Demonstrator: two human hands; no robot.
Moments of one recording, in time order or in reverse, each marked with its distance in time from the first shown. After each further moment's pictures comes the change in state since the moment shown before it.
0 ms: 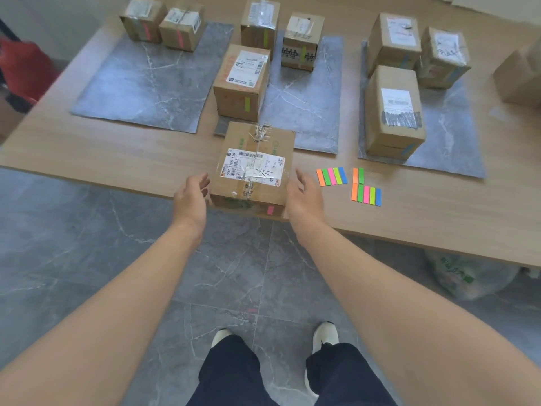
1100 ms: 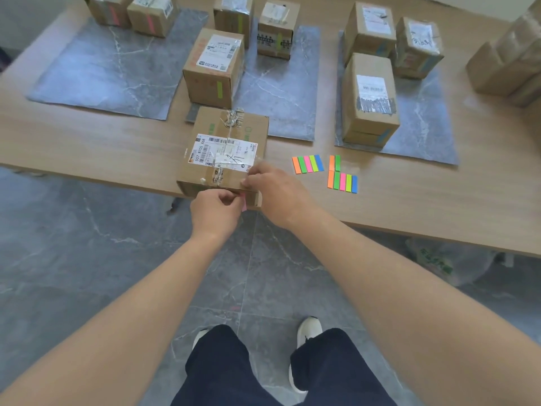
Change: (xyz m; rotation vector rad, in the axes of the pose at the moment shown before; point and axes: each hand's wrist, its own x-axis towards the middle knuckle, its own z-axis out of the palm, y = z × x) left_hand -0.047 -0.054 0.064 0.555 -0.072 0.271; right_hand 0.008 0.011 -0.041 -0.979 -0.316 -0.701
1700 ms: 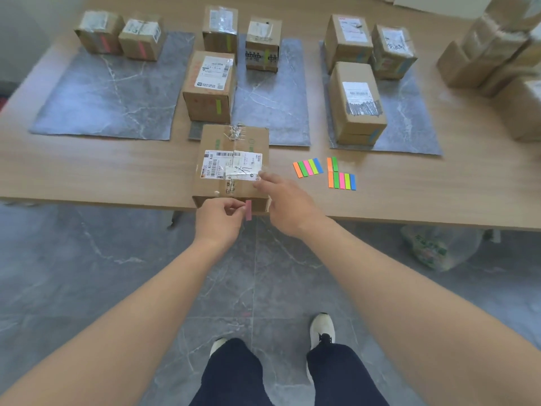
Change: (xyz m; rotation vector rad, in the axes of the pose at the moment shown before) left_hand 0.001 0.005 -0.047 0.081 -0.181 0.114; right_hand -0.014 -0.028 0.000 0.133 0.023 0.203
